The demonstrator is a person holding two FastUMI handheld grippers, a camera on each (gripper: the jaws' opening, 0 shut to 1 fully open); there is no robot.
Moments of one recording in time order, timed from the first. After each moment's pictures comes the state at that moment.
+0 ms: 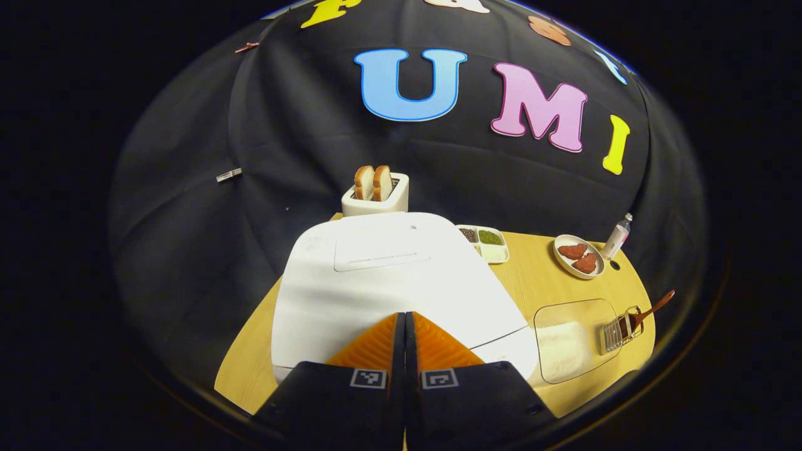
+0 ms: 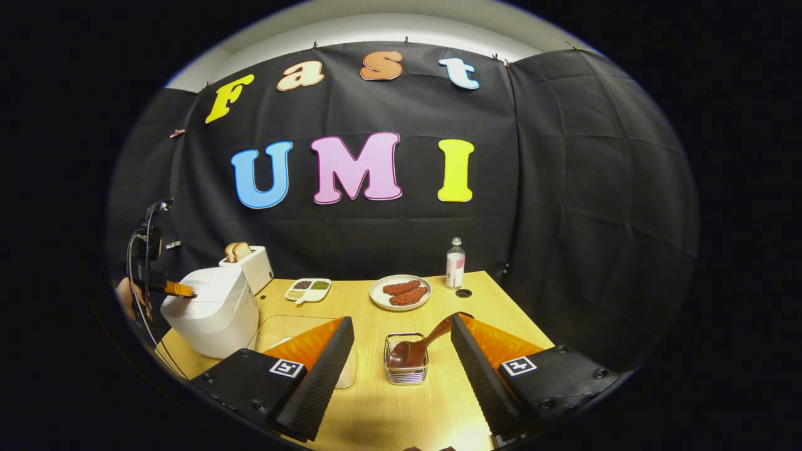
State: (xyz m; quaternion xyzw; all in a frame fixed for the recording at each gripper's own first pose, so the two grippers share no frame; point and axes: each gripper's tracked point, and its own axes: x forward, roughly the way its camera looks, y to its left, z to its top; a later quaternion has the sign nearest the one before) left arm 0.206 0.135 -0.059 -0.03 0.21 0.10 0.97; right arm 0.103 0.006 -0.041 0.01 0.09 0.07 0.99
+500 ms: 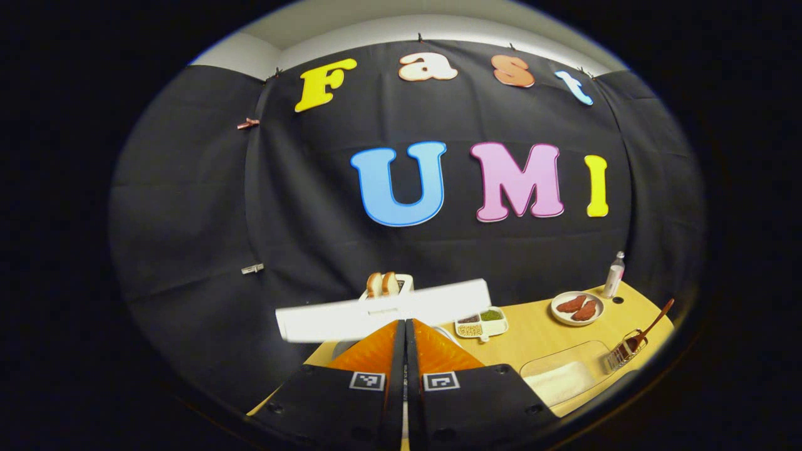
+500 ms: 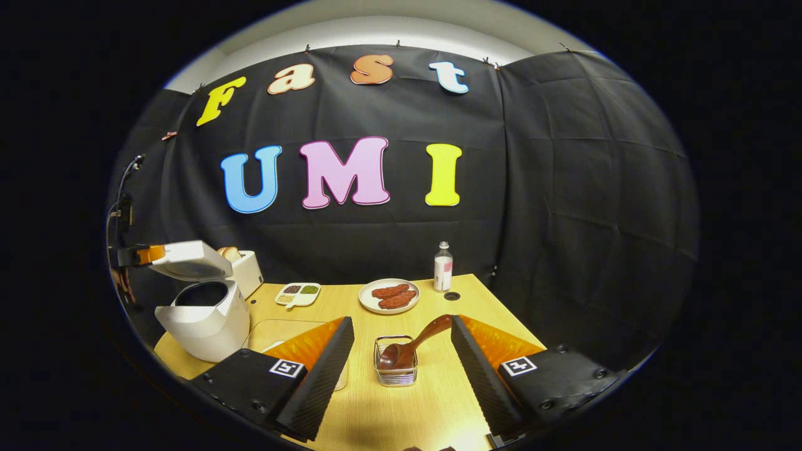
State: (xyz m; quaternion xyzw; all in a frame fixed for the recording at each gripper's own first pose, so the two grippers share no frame) left arm 0.165 0.104 0.074 0.05 0.00 0.11 0.99; right arm 0.103 -0.010 -0.036 0.02 0.08 0.04 1.00
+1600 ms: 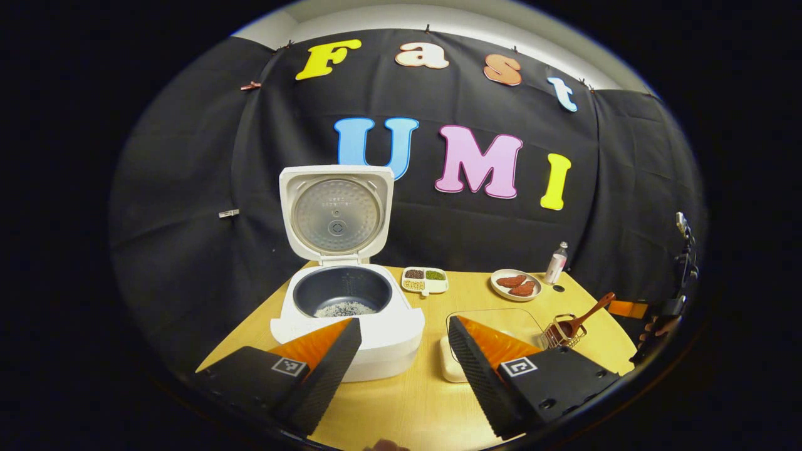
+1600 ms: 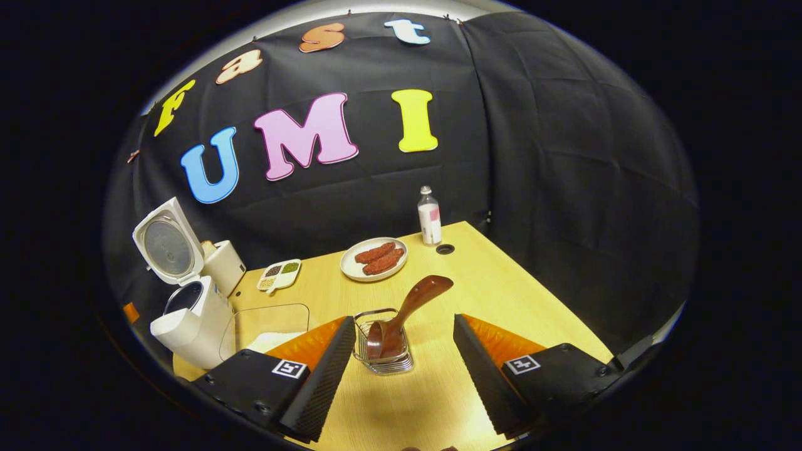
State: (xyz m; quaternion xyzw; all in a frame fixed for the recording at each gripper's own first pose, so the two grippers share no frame) left arm 0.078 0.025 -0.008 -0.03 0.08 0.06 0.99; right arm 0.166 -0.032 -0.132 0.10 0.20 0.02 0.97
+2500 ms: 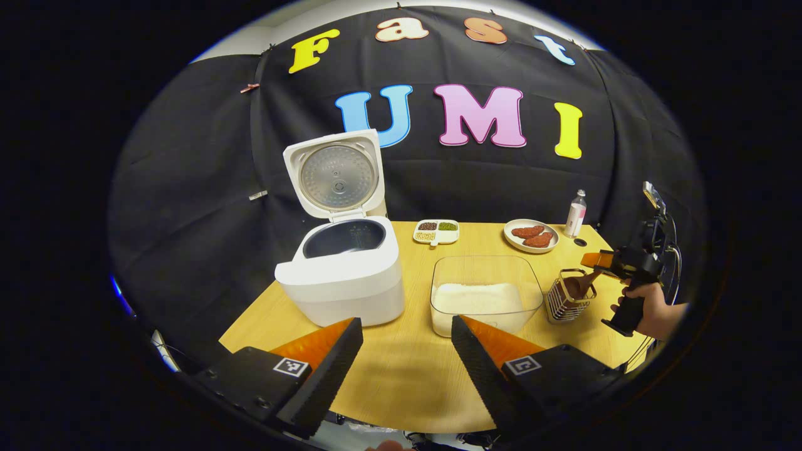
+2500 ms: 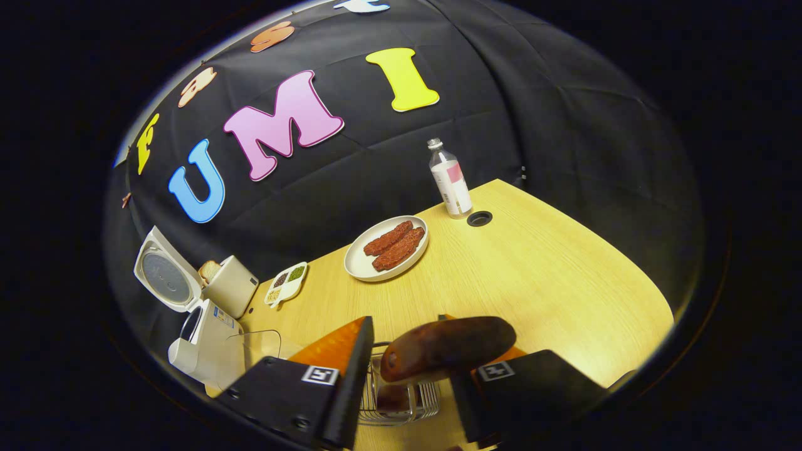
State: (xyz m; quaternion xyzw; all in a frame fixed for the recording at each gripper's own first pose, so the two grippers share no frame) left arm 0.027 -0.064 -0.068 0.02 0.18 0.14 0.97; right arm 0.277 -0.014 -0.203 0.20 0.24 0.08 0.95
